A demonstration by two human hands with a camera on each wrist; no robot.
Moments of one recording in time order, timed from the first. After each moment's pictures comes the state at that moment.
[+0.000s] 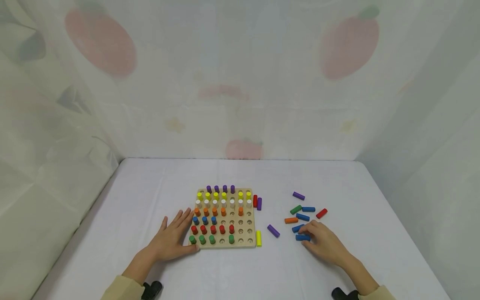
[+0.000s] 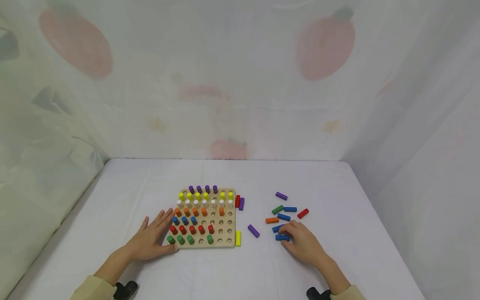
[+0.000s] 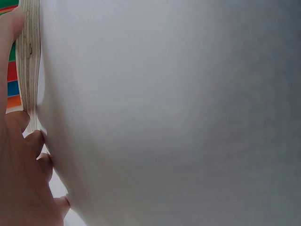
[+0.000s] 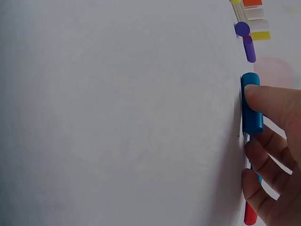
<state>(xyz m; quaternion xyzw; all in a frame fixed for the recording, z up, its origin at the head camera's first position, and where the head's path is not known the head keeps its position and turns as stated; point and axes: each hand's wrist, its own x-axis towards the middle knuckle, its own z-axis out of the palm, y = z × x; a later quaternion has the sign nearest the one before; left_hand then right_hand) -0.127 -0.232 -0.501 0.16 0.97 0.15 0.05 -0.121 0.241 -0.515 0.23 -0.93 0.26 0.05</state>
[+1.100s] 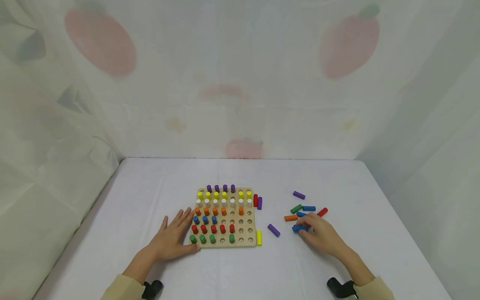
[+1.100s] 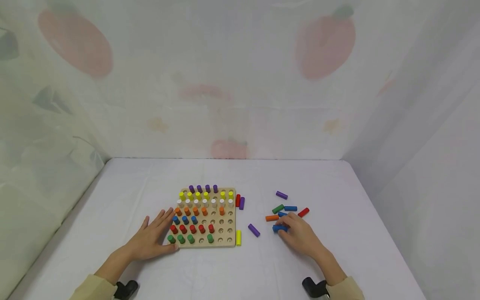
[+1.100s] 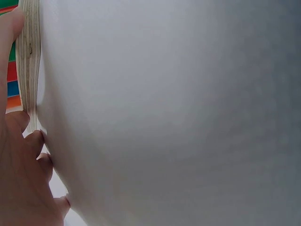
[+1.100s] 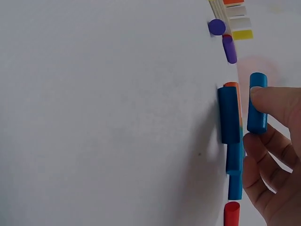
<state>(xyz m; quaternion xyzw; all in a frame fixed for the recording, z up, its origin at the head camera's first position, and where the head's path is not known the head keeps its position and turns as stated) -0.128 -0.234 -0.504 0.17 0.97 0.15 0.05 -0.133 0.231 -0.501 0.23 -0.93 0.29 0.07</state>
